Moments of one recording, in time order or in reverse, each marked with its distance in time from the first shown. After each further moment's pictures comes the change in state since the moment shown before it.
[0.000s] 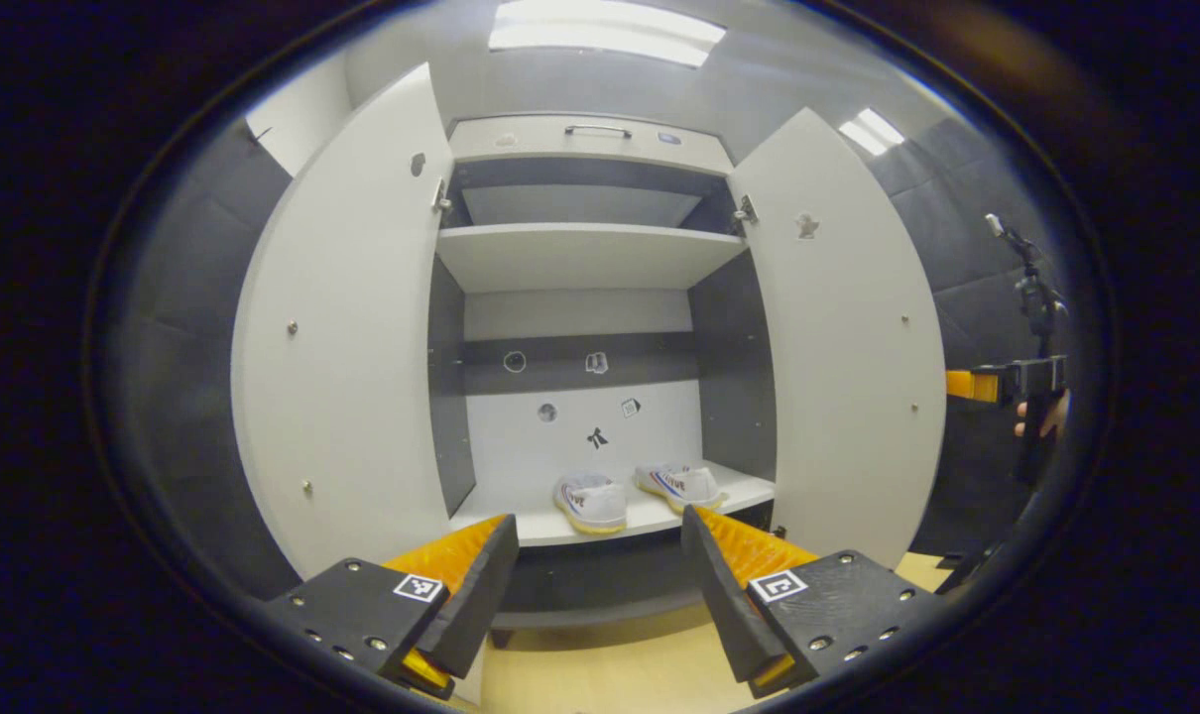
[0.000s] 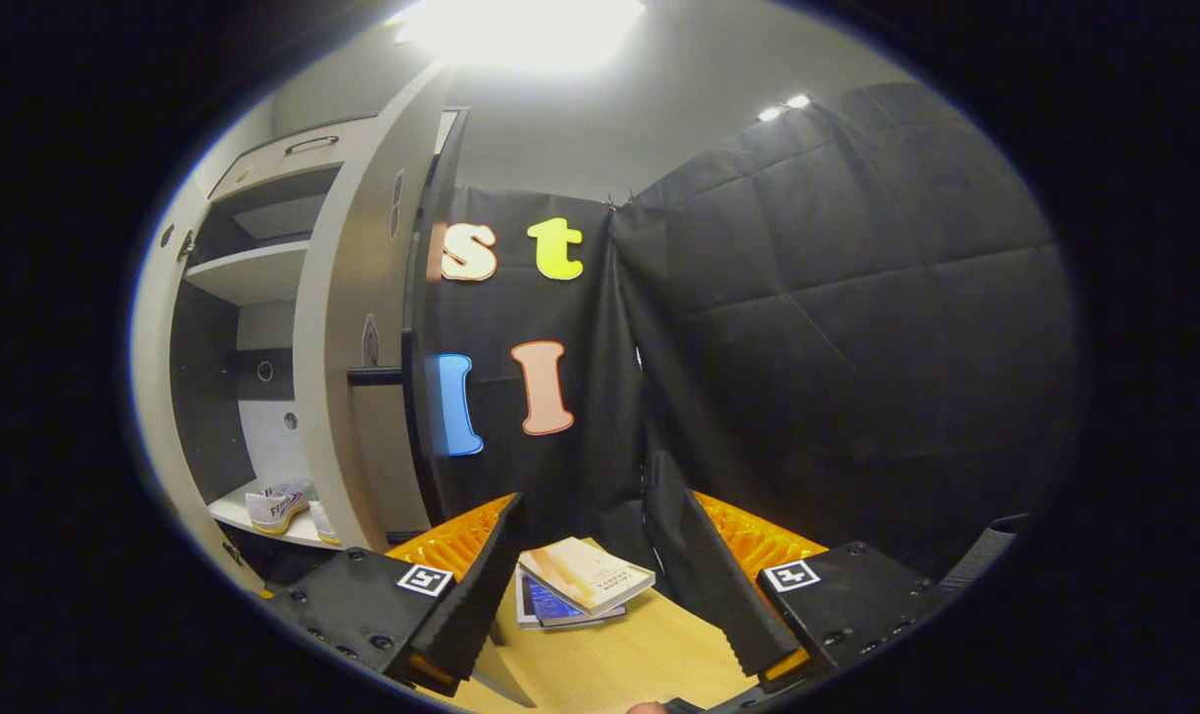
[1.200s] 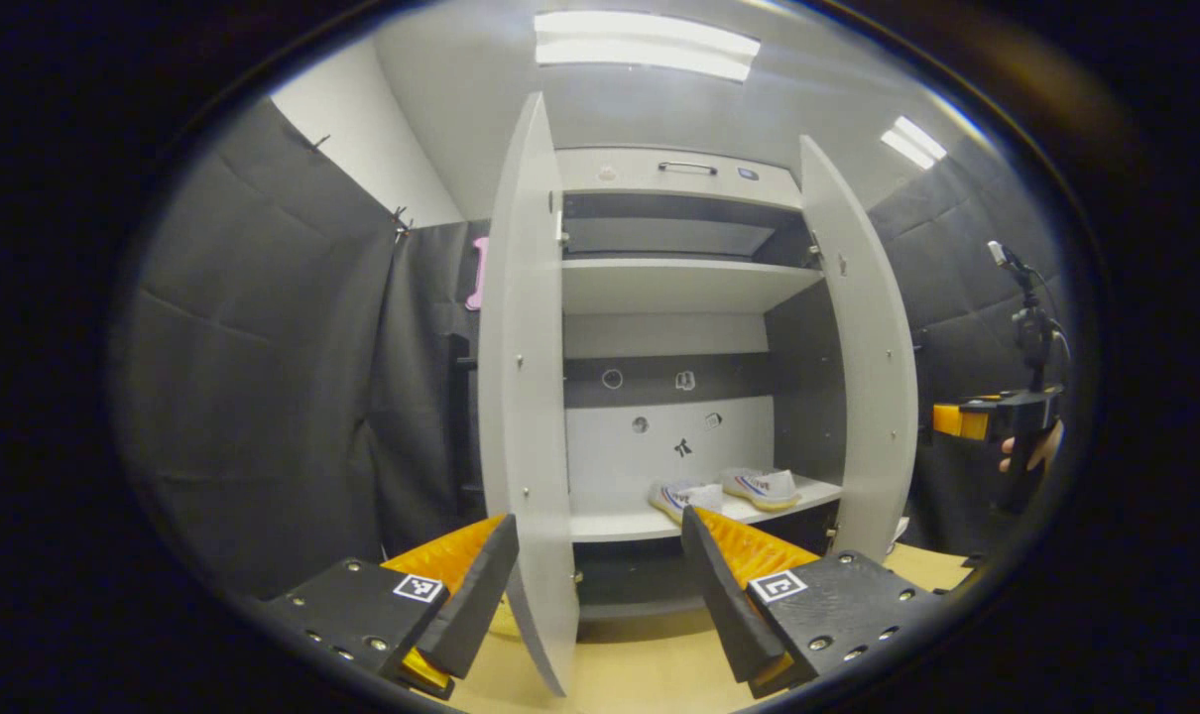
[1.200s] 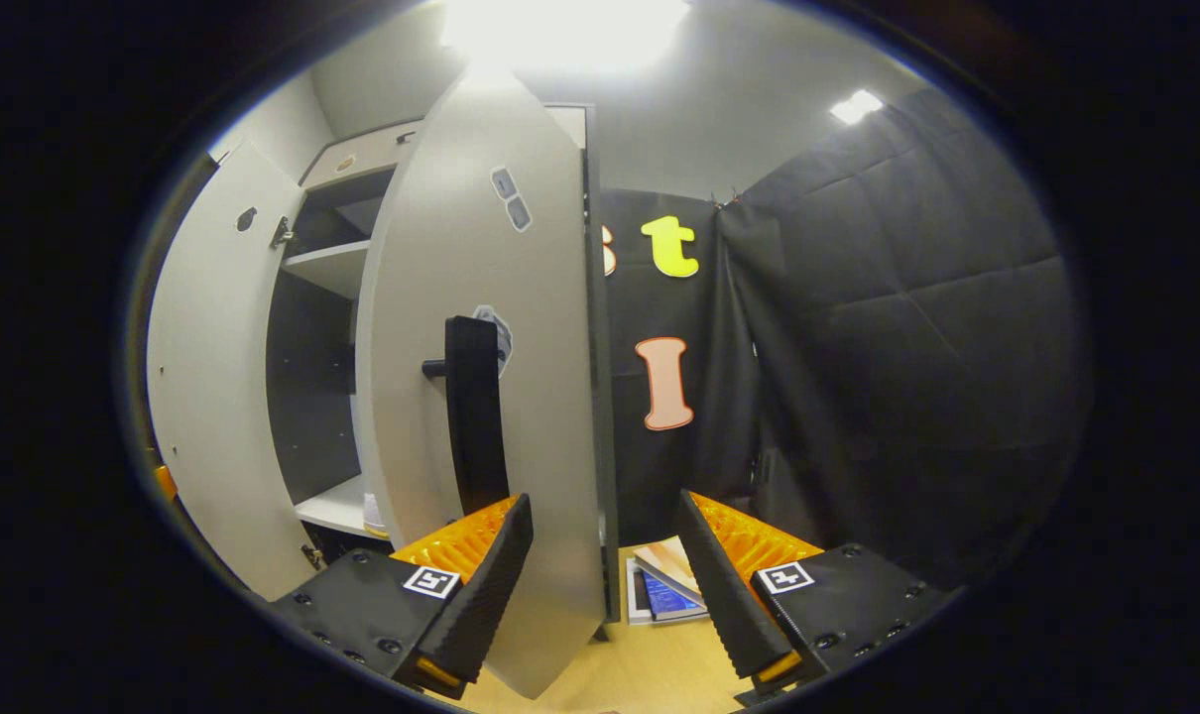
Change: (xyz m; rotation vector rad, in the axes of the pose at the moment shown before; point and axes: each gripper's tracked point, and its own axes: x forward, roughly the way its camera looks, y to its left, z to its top) left arm -0.087 0.102 0.015 -0.017 -0.033 0.208; right arm -0.034 0.146 -0.013 -0.010 0.004 0.304
